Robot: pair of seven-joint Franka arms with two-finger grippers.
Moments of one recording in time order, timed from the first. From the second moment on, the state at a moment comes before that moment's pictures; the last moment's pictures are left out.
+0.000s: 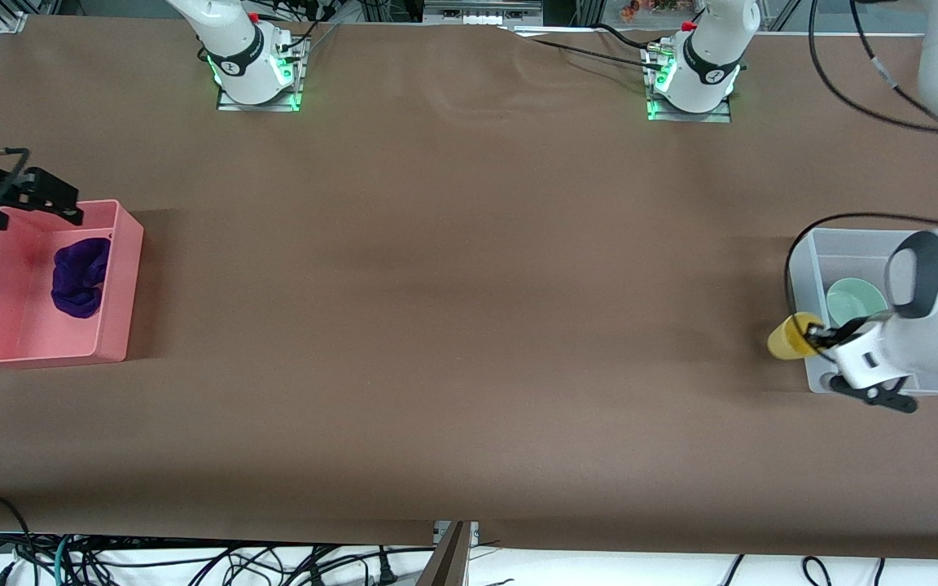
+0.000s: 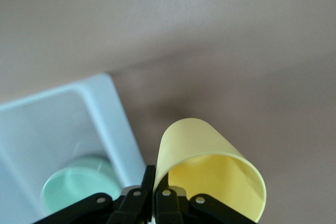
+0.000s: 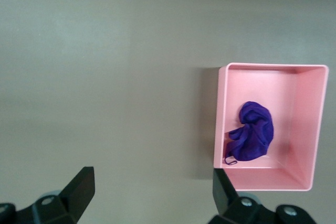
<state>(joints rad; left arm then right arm) 0.36 0.62 -0.32 -1.39 0.28 1.73 0.28 -0.06 0.08 0.03 -1.52 -0.04 1.60 -0.10</state>
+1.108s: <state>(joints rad) 0.71 0.57 -0.32 -1.71 0.28 2.02 0.64 -0.05 0.08 0.03 -1.50 -0.04 1.49 -0.04</state>
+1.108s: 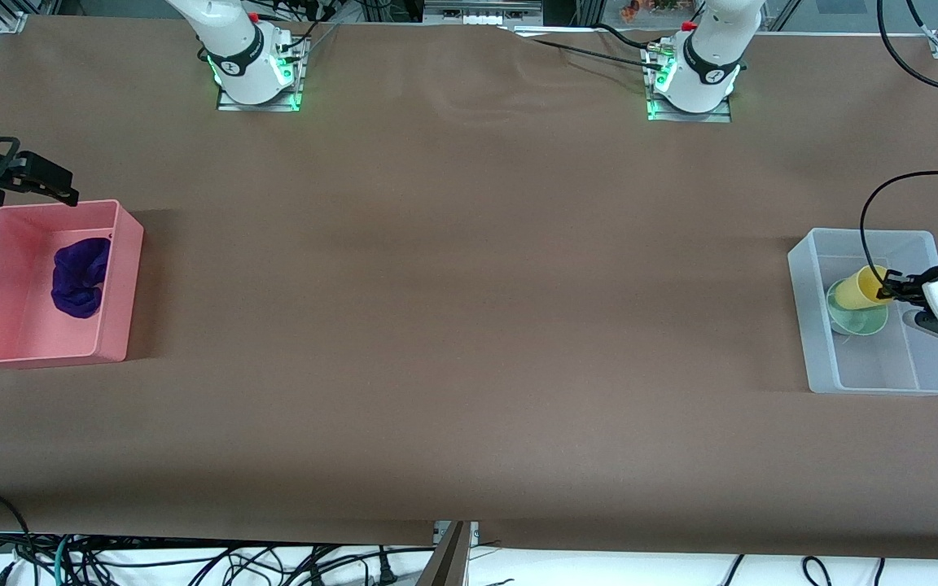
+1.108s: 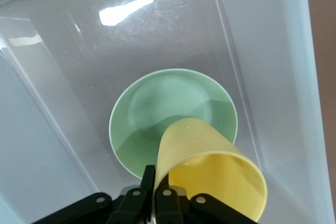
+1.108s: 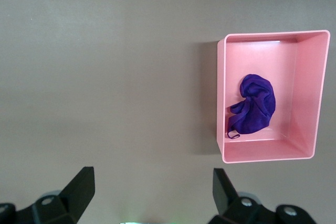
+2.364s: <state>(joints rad) 0.66 0.36 -0.82 -1.39 0.28 1.45 0.17 -0.04 0.08 0.04 -1.49 -0.04 1.49 -0.04</state>
